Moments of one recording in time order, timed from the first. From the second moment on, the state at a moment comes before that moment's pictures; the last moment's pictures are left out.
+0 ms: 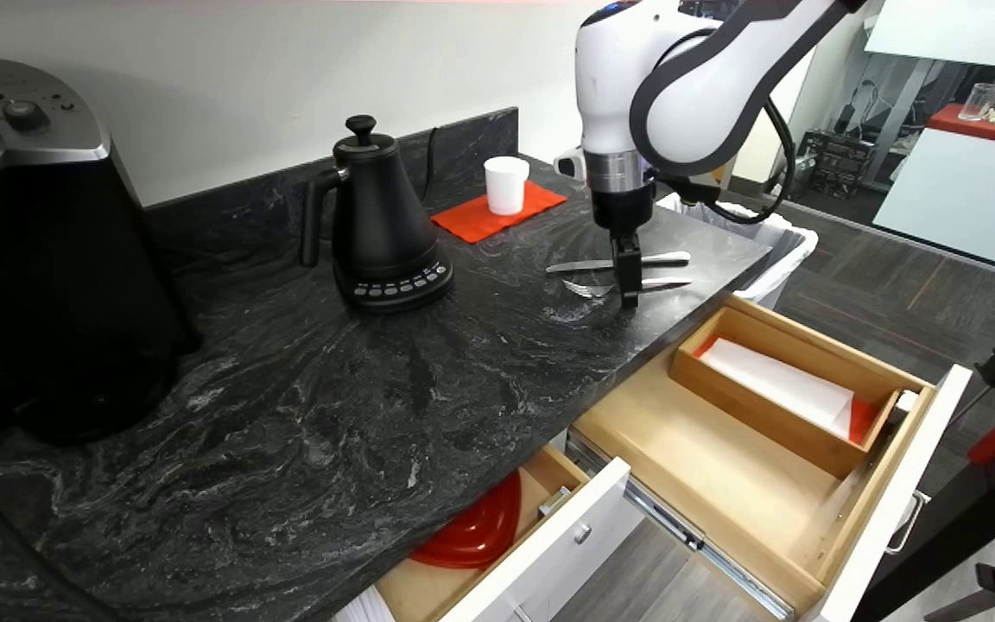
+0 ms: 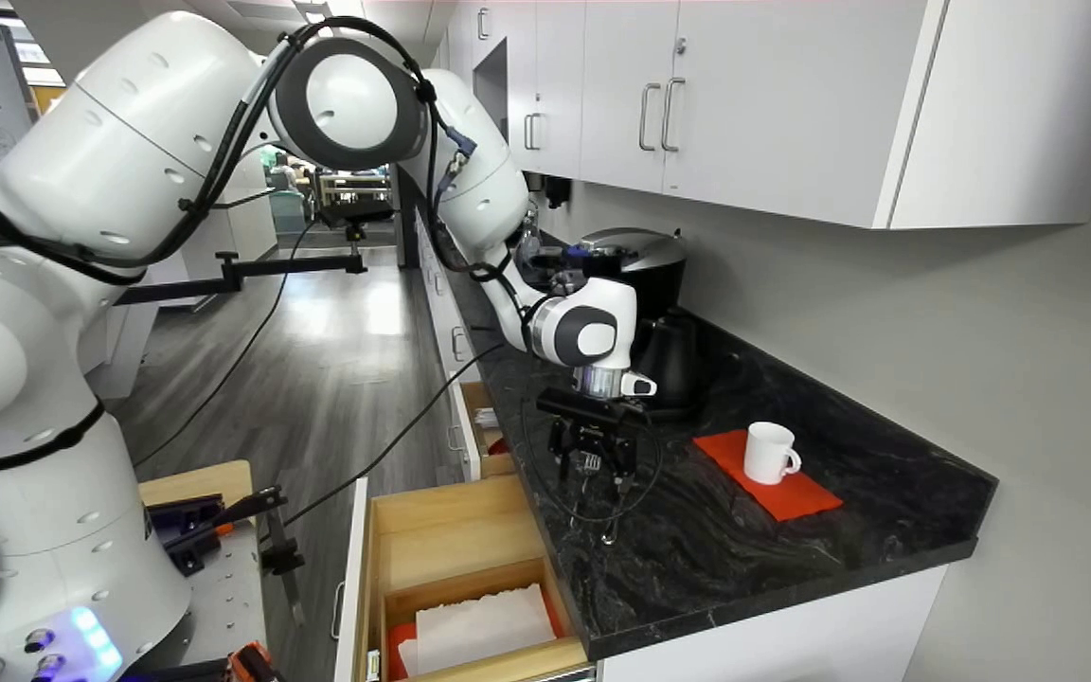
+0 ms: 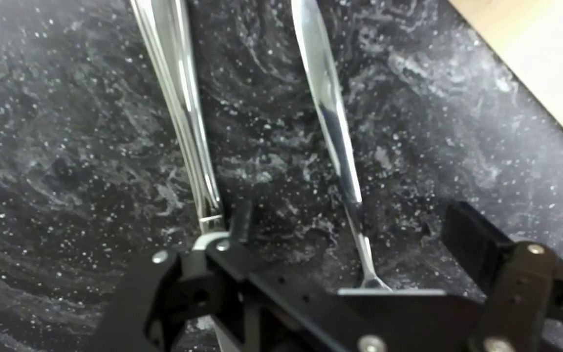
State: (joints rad) arm -0.03 0.76 0.02 -1.78 -0.19 2.41 -0.35
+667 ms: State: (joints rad) arm -0.08 0.70 0.04 -1.85 -0.18 2.44 -0.39
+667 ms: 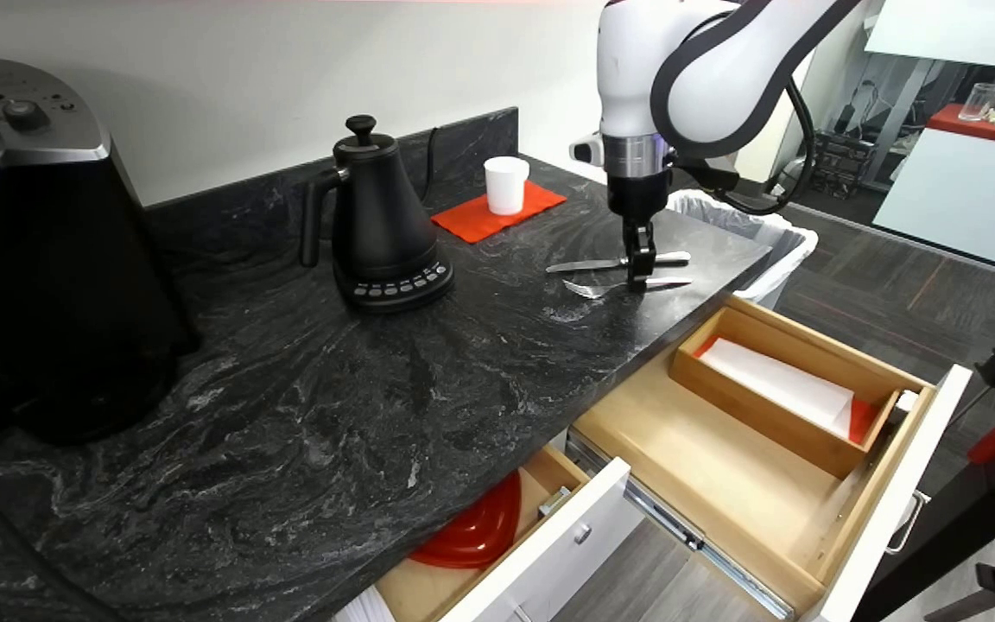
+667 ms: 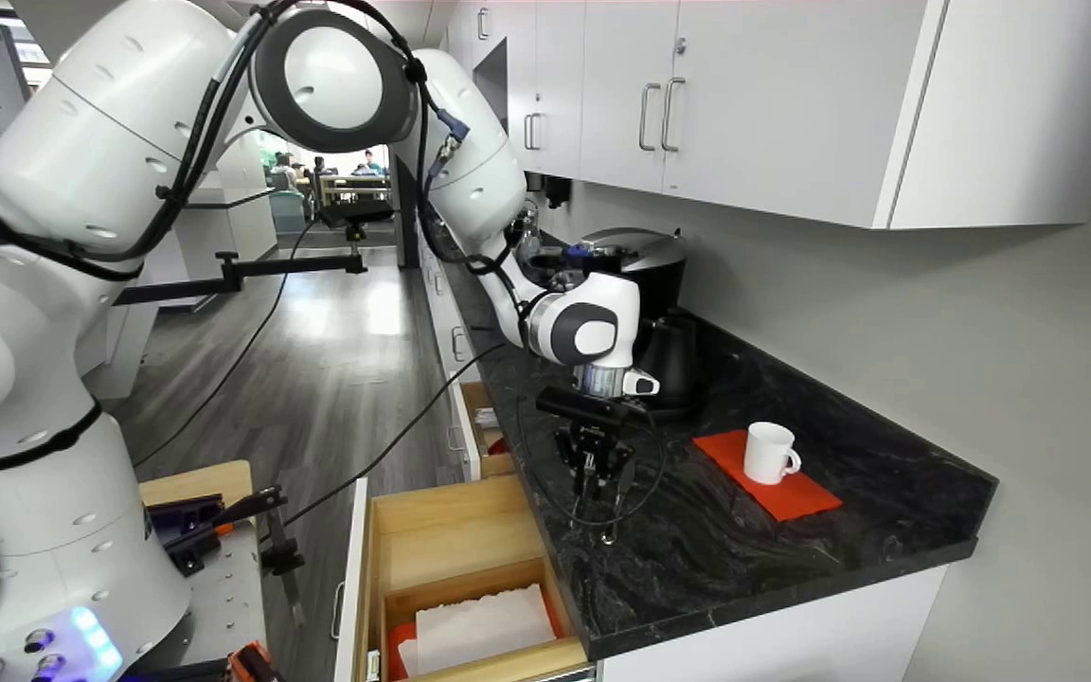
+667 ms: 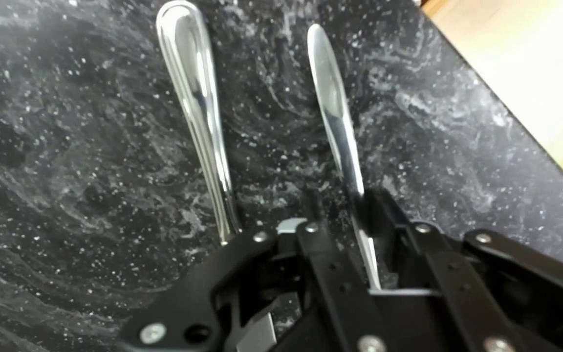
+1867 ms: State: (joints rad) arm -0.15 0.50 0.11 -2.03 0.06 2.27 -0.45
